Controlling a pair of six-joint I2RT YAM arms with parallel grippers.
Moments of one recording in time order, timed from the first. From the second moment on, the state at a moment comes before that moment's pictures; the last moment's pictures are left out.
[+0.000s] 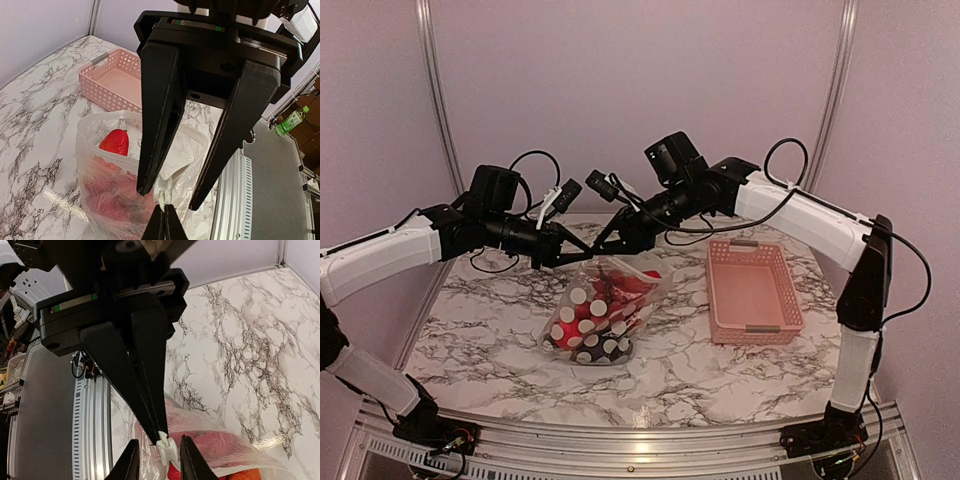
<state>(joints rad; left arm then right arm) -0.60 1.41 1.16 -0.31 0.75 0.01 0.84 1.94 1.96 -0.73 -0.71 -0.13</state>
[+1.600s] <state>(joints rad) -0.63 1.44 1.18 -0.35 0.77 0.07 0.88 1.96 2.03 -0.81 -0.57 -0.16</state>
